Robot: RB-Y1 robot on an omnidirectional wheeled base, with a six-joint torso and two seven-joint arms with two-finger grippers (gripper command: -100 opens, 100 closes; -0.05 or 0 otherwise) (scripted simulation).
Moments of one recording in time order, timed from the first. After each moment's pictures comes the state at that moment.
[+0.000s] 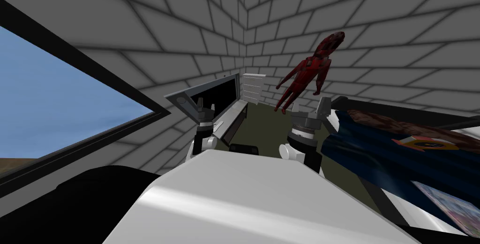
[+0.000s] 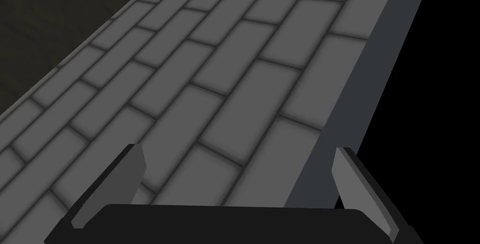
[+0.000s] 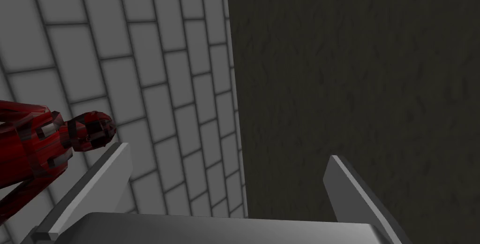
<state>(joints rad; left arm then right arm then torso) 0.53 -0.01 -0.02 -2.29 0.00 -0.37 0.09 0.54 0.01 0.03 -2.37 -0.08 -0.50 0.07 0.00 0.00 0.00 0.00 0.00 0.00</state>
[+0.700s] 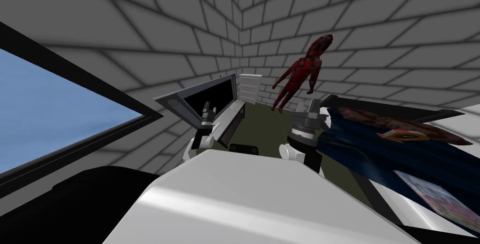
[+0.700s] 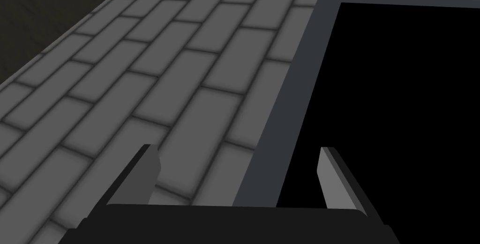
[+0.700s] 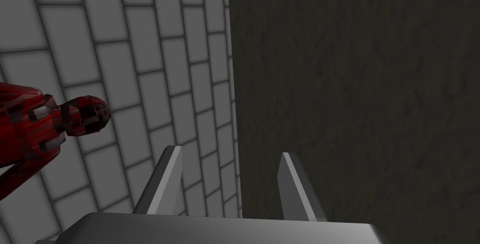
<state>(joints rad) 0.48 0.13 0.03 -2.18 0.06 -0.25 0.13 0.54 0.01 0.03 -2.37 -0.08 -0.50 0.07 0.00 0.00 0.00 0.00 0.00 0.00</state>
